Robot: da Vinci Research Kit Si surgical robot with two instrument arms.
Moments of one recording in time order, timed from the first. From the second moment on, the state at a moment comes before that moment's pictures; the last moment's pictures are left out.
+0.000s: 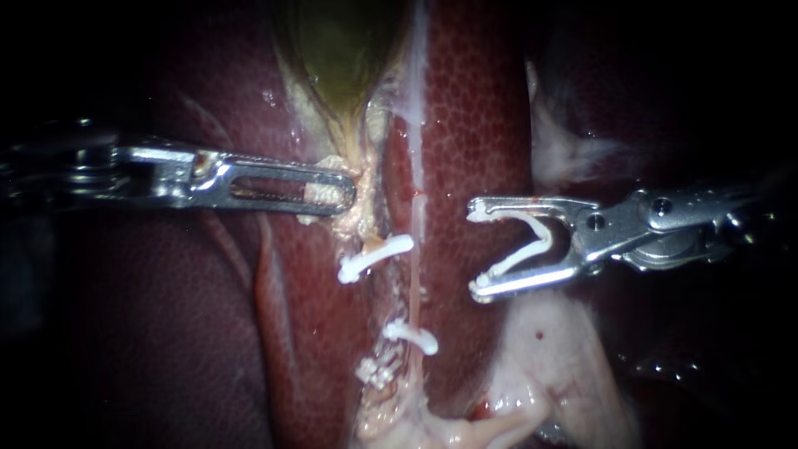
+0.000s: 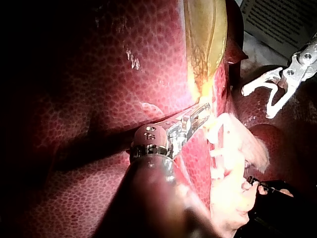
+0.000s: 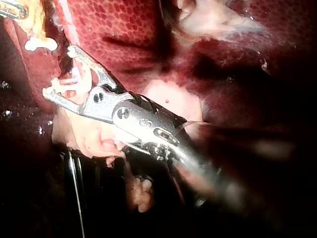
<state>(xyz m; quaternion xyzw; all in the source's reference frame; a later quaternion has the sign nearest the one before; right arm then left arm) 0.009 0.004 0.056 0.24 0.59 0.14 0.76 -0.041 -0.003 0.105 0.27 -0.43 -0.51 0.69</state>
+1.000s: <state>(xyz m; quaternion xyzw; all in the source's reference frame) 0.009 0.003 0.058 0.24 0.59 0.13 0.76 -0.034 0.001 0.098 0.26 -0.44 -0.53 0.68</state>
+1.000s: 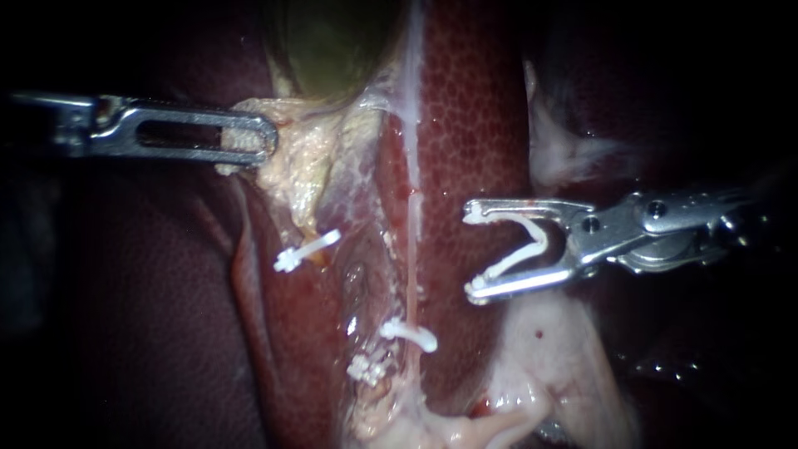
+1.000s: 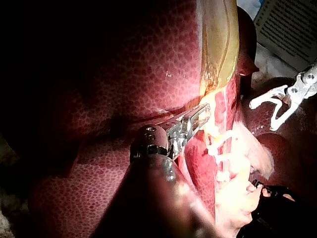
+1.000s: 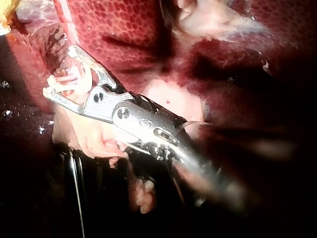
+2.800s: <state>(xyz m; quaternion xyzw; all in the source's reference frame) 0.017 -0.005 0.075 0.37 0.52 0.25 0.73 -0.035 0.001 0.098 0.25 -0.44 -0.53 0.68</state>
